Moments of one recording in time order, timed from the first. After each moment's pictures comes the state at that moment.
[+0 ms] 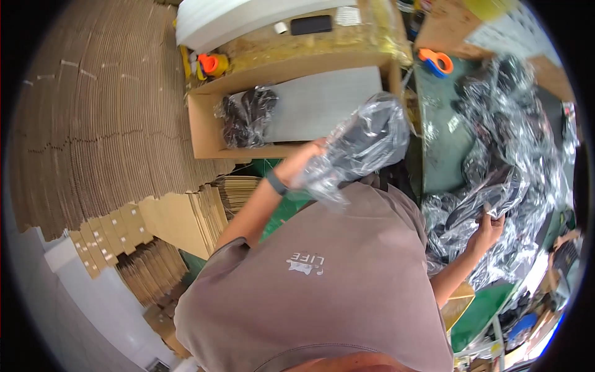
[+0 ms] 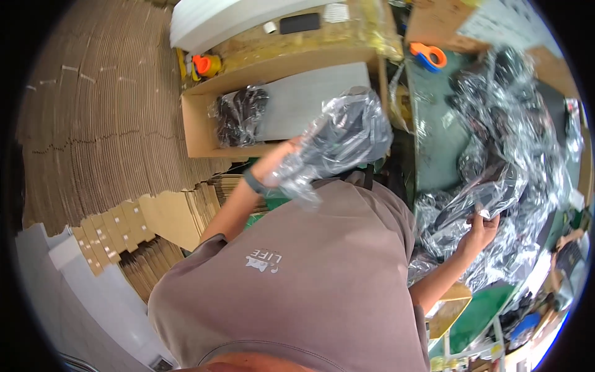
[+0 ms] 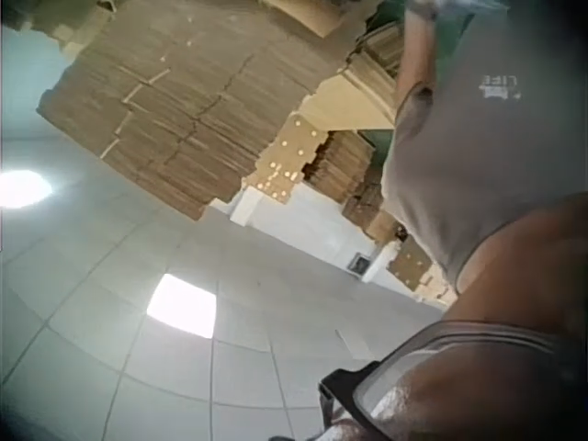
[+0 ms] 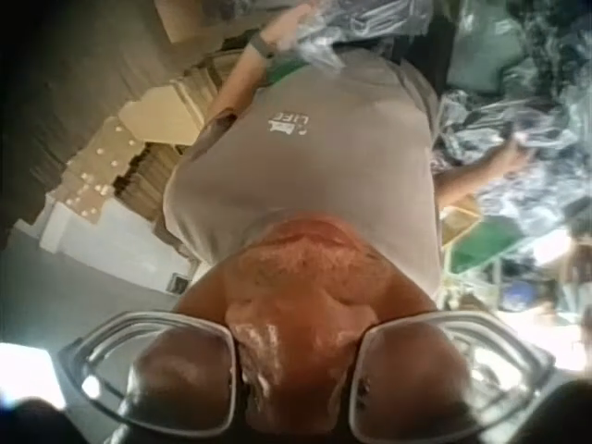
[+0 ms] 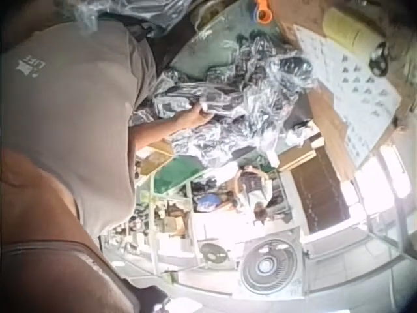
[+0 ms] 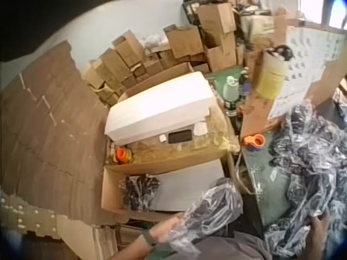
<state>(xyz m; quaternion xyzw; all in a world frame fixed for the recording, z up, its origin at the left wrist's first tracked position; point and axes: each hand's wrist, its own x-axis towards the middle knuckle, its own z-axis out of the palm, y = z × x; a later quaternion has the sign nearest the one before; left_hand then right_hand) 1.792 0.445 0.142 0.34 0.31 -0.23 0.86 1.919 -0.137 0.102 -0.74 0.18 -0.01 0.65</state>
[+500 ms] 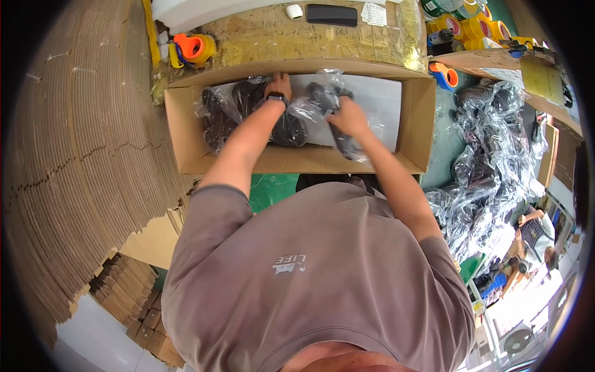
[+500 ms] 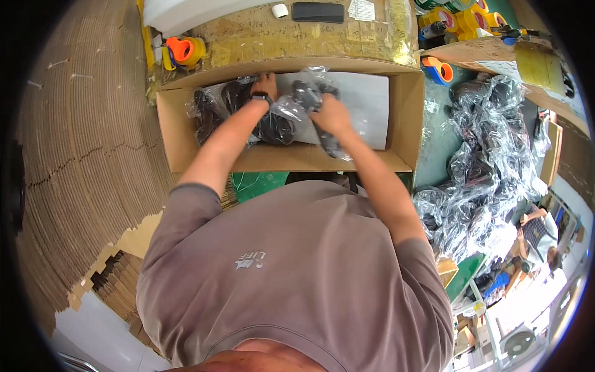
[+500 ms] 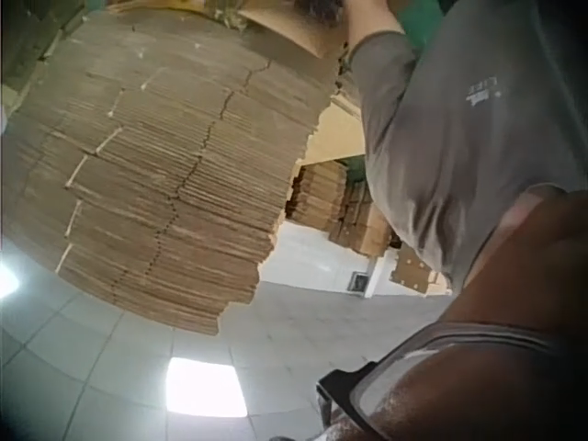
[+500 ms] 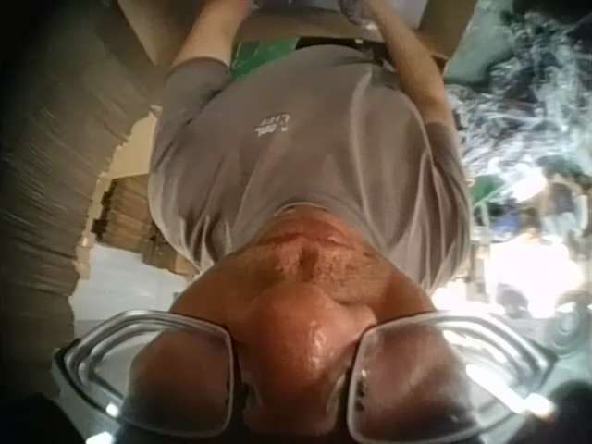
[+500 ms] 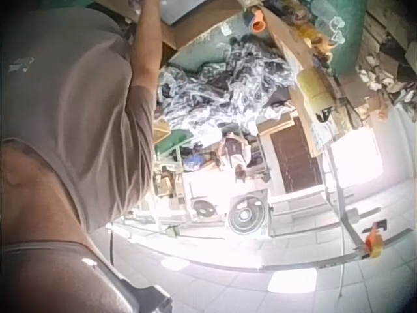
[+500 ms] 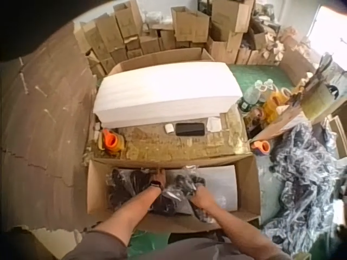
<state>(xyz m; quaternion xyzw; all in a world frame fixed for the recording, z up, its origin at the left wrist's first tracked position) 1.867 0.775 -0.157 0.89 0.24 -0.36 0.12 1.937 0.502 -0.038 -0.88 -0.21 0.37 0.21</state>
